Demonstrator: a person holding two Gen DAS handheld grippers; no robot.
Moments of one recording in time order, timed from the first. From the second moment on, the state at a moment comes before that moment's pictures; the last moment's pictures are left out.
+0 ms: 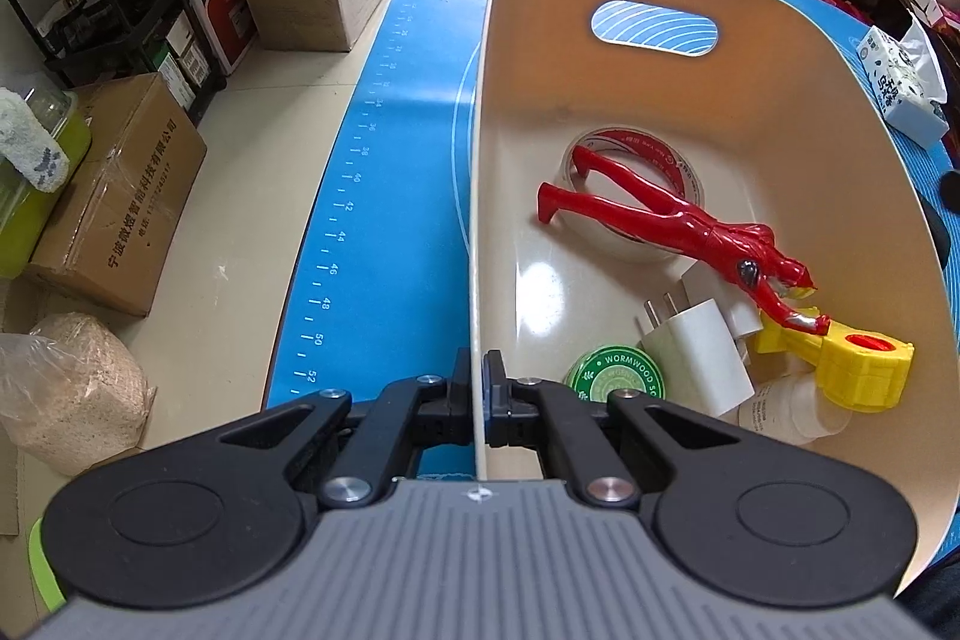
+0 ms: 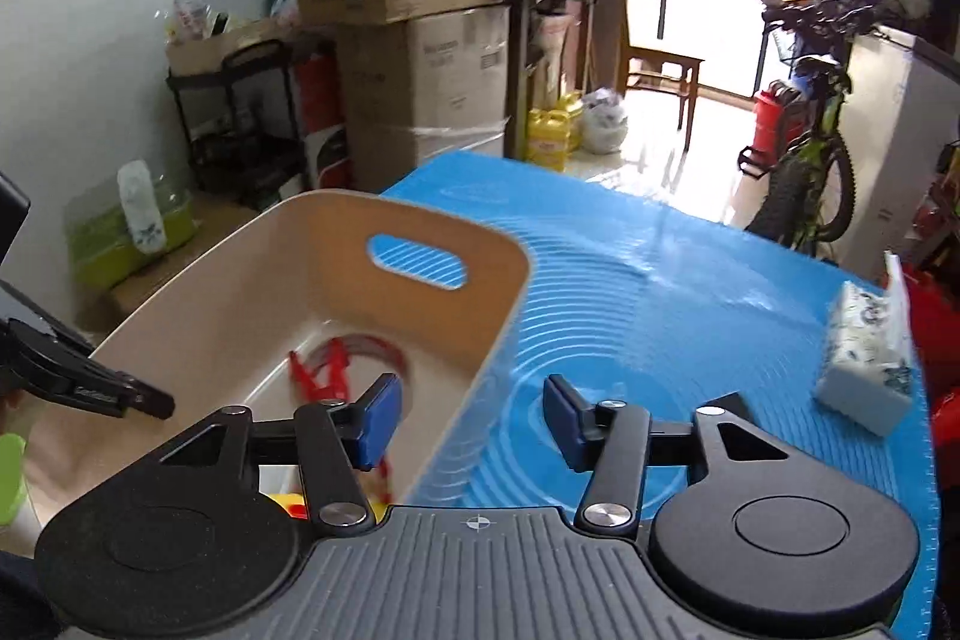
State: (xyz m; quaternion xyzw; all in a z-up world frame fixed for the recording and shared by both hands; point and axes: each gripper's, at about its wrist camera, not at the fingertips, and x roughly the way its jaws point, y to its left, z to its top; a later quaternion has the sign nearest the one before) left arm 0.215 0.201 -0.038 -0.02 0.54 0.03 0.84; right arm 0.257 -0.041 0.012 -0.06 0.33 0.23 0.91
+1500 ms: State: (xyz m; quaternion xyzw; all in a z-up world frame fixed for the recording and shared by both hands) left arm 0.216 0.196 -0.033 -0.01 0.54 0.05 0.84; right arm 0.352 -0.178 -0.118 -0.06 0.36 0.16 0.92
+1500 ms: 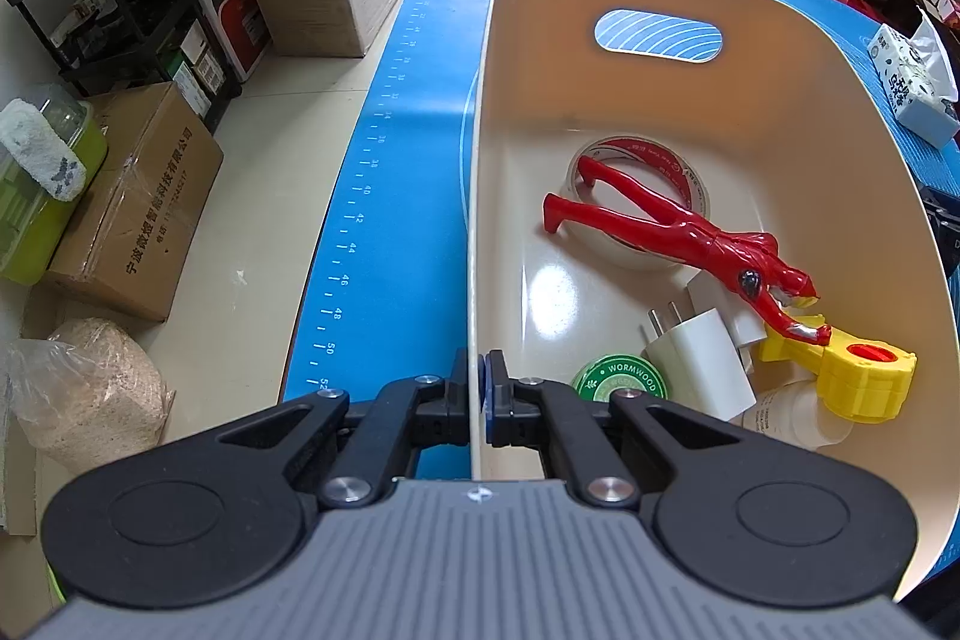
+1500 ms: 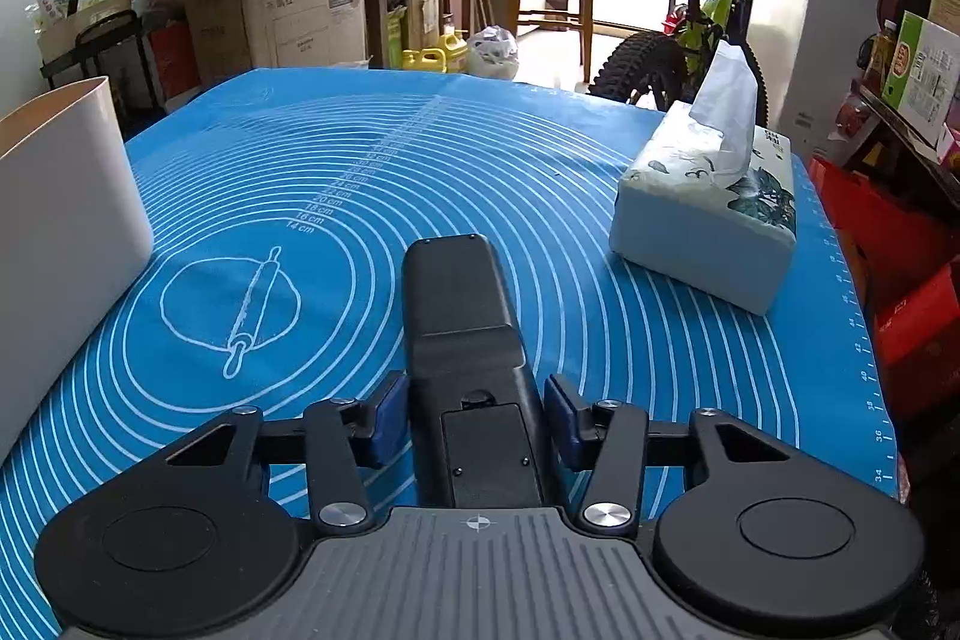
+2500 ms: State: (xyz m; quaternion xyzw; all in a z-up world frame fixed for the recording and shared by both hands) left arm 0.216 0.198 -0.032 -0.01 0.54 0.05 0.84; right arm 0.311 -0.153 -0.056 -0.07 0.30 0.16 0.94
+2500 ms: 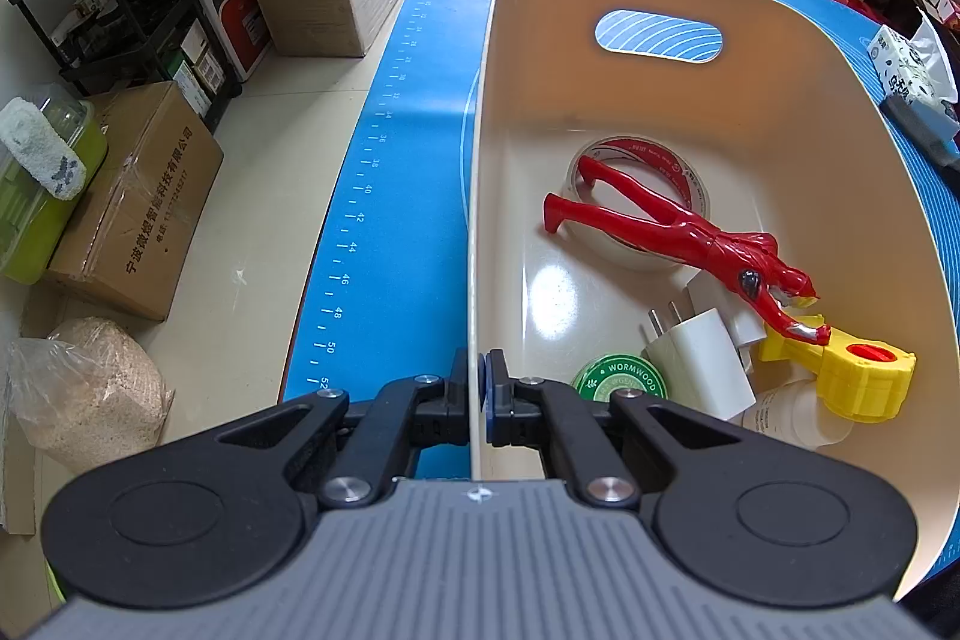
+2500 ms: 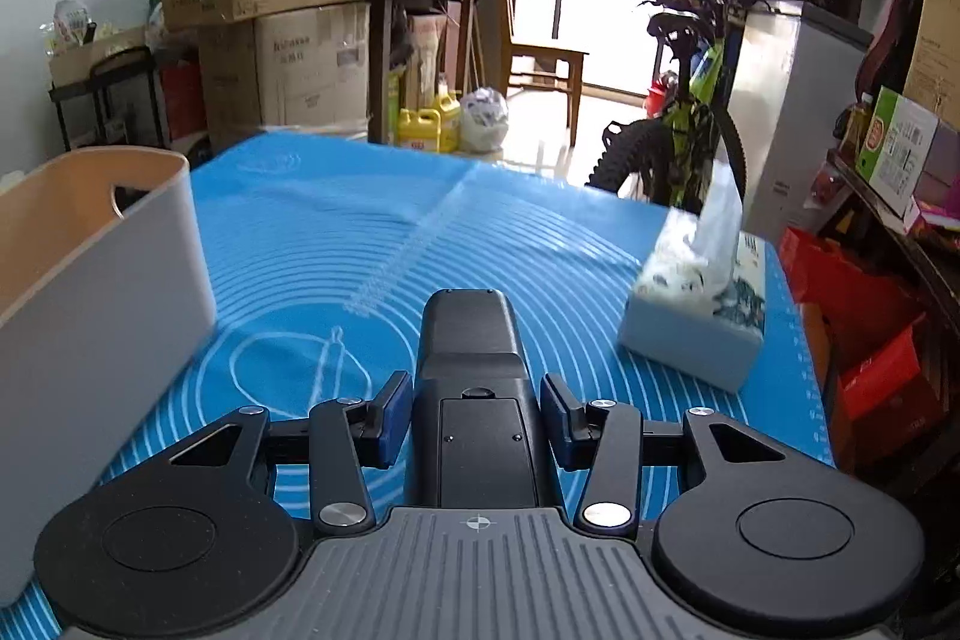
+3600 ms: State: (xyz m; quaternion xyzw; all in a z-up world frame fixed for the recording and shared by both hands) left arm 0.215 0.199 -0.032 -0.02 0.53 0.05 0.84; right arm 0.257 0.065 -0.021 -0.14 0.35 0.31 0.87
